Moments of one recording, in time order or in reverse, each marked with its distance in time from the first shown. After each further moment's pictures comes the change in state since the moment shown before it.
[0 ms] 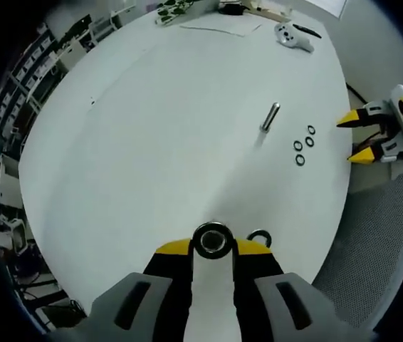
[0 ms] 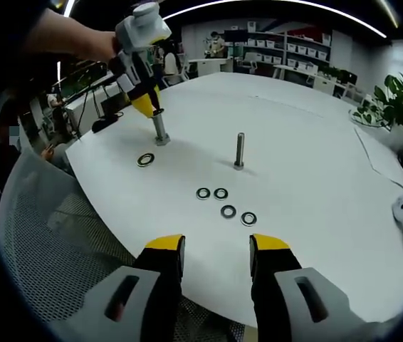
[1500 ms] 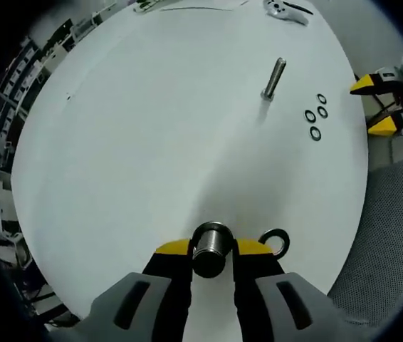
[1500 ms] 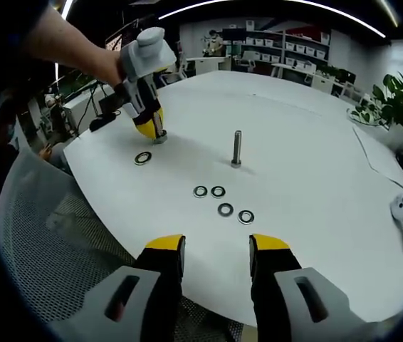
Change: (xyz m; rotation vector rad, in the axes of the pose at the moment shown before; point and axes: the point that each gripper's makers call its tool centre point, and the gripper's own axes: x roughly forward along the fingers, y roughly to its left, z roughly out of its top) left arm 0.050 -0.002 -0.015 0.065 0.065 -0.009; right arm 0.000 -0.002 -0.002 0.000 0.011 -0.013
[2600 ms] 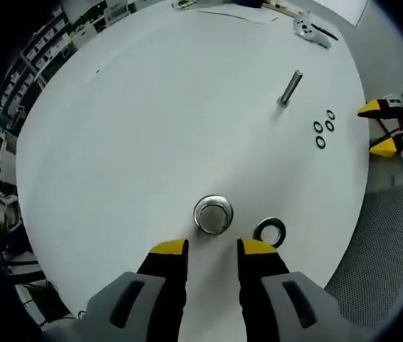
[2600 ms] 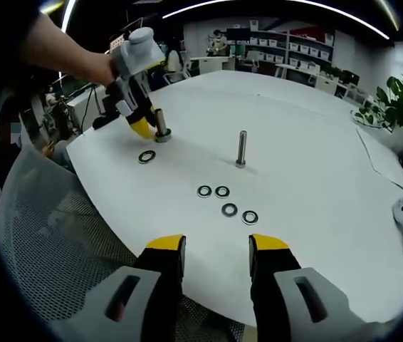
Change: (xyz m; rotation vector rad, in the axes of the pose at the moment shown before) left arm -0.010 -0.004 -0.025 -0.184 -0.056 0.016; right arm 0.001 0.004 0.000 -0.016 0.002 0.018
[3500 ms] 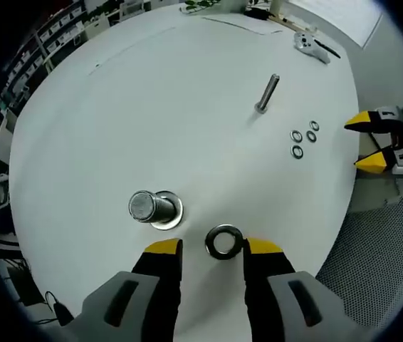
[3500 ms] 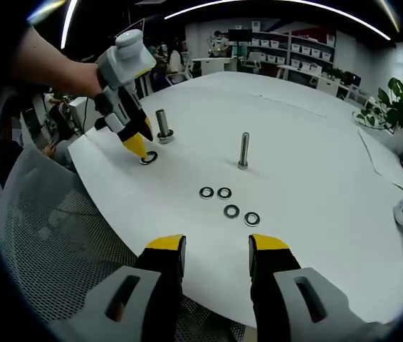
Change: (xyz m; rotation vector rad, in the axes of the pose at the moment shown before) left arm 0.009 -0.046 0.001 -0.105 -0.063 -0.045; right arm 0.000 0.002 0.001 -0.005 -0.007 0.010
